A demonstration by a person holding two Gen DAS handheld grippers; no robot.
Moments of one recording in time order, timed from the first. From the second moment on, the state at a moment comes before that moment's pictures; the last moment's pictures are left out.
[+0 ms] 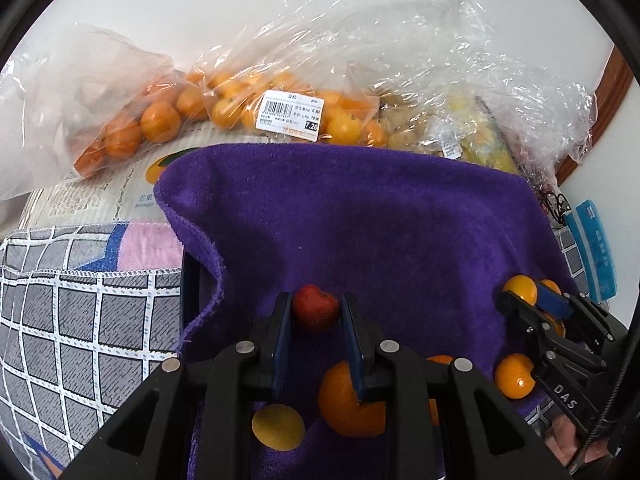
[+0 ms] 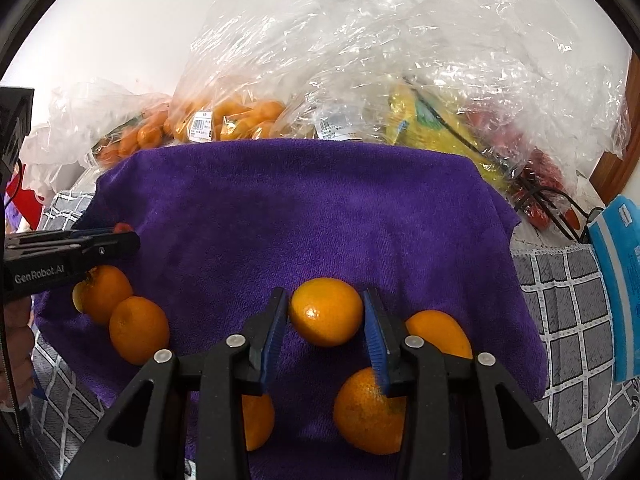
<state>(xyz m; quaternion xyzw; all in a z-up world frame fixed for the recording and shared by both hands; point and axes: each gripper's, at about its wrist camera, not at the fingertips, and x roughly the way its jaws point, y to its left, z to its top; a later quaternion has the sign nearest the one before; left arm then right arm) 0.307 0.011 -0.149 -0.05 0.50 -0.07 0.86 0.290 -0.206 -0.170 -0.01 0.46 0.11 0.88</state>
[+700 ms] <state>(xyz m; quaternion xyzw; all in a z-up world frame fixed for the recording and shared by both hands) 0.216 0.016 -0.077 -0.03 0.46 -0.05 0.88 0.212 -0.232 -0.075 0.01 0.45 0.02 0.89</state>
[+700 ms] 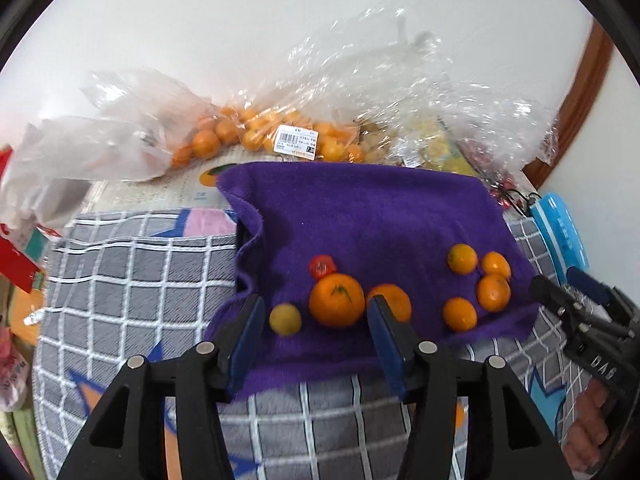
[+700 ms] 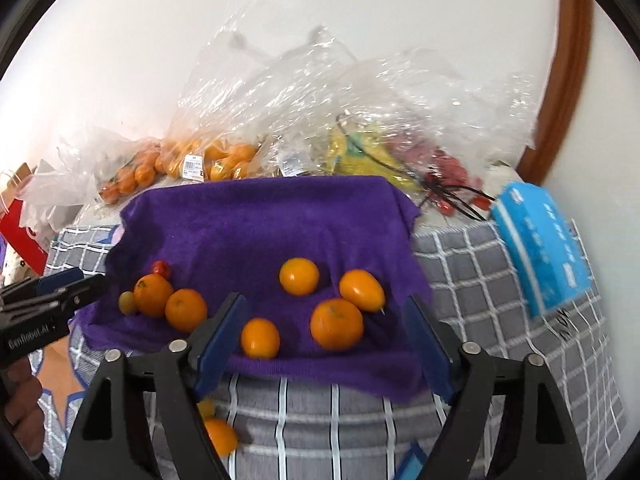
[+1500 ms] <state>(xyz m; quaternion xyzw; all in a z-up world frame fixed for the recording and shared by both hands) 0.074 0.015 -0.040 -0.04 0.36 -0.07 0.93 0.069 -0.235 -0.044 -0.01 0.37 0.04 0.93</state>
